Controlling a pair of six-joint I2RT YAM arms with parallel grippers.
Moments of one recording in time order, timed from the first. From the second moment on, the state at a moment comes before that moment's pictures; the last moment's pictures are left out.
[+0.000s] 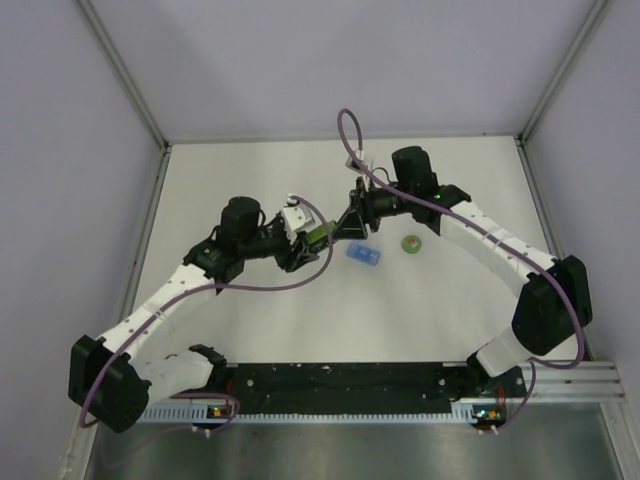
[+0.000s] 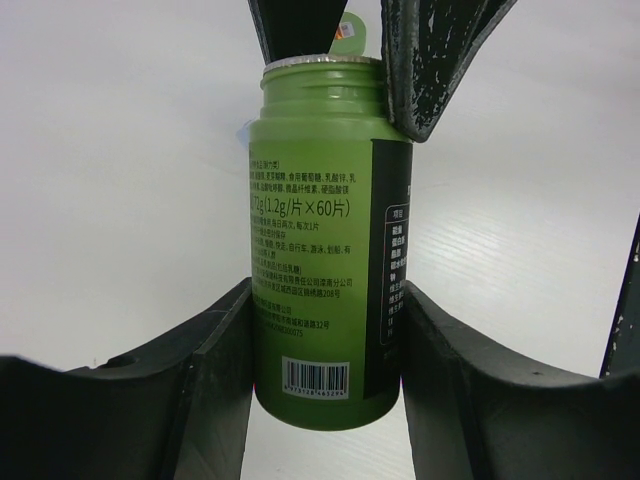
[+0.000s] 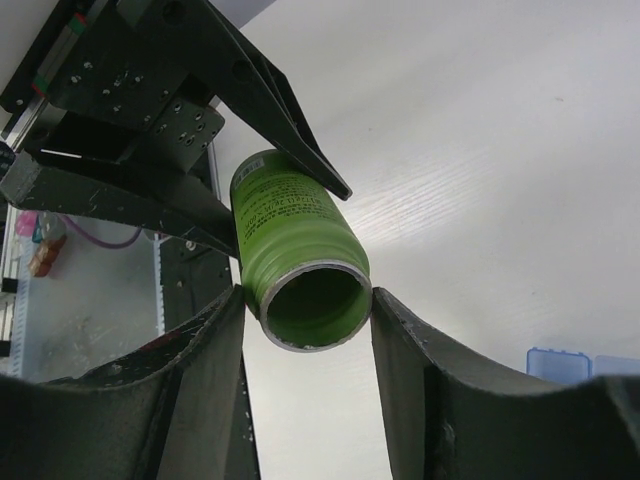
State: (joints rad) left arm -0.51 1.11 0.86 -0.23 0.58 0.34; right arm 0.54 1.53 1.28 -0.32 -0.89 0.06
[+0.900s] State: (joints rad) left arm -0.50 1.08 0.84 -0.24 0.62 0.33; right arm 0.51 1.57 1.27 -0.32 -0.99 0.05
